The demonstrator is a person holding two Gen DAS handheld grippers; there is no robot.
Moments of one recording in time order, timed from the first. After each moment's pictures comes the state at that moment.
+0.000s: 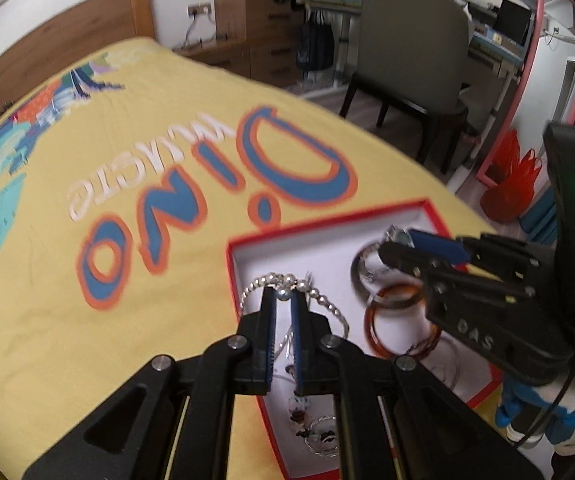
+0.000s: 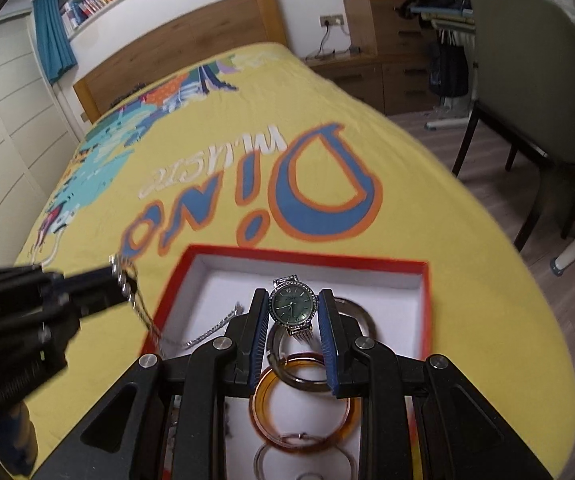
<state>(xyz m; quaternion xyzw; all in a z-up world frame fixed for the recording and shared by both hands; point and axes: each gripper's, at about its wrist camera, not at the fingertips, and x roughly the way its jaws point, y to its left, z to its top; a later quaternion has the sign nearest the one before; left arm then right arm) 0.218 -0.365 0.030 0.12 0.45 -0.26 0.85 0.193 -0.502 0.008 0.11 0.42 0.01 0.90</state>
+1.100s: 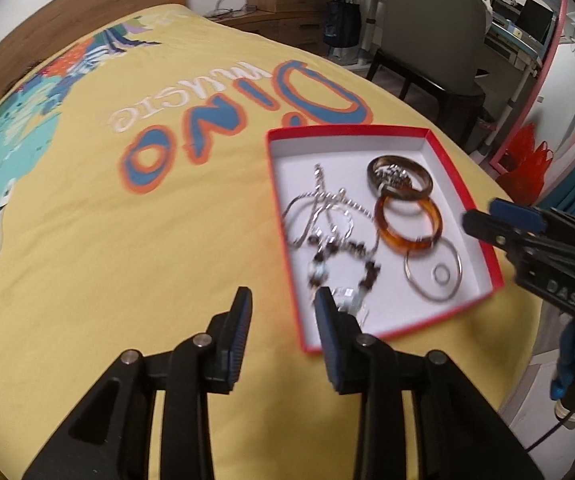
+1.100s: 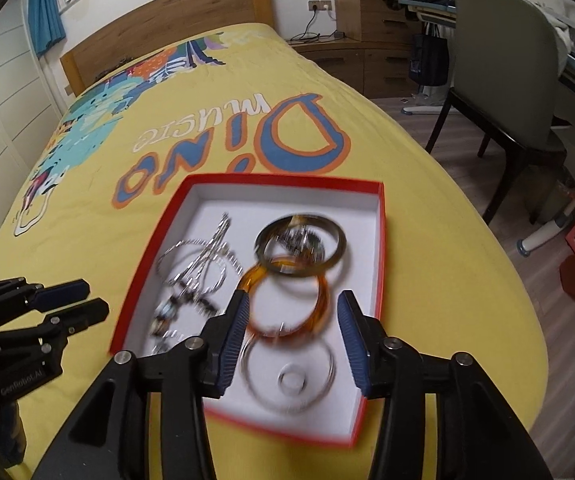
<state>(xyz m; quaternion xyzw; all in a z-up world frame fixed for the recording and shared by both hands) 0.134 -0.303 0.031 0.11 0.48 -0.21 0.84 0.092 -0.487 0.036 0.07 0.45 -0.03 0.89</state>
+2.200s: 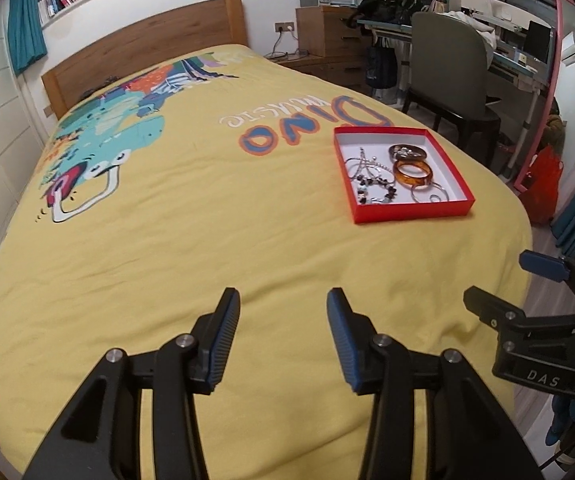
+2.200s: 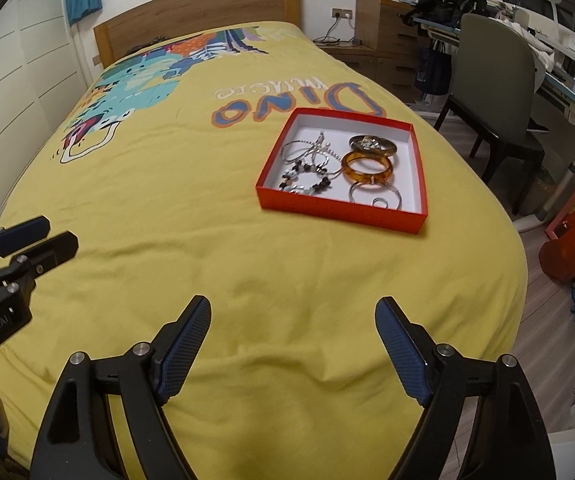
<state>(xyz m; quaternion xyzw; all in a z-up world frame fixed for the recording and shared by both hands) -0.058 -0.178 0.086 0.11 0.40 -0.13 0.90 -0.089 -0.353 0.059 0.02 0.45 -0.03 0.89</state>
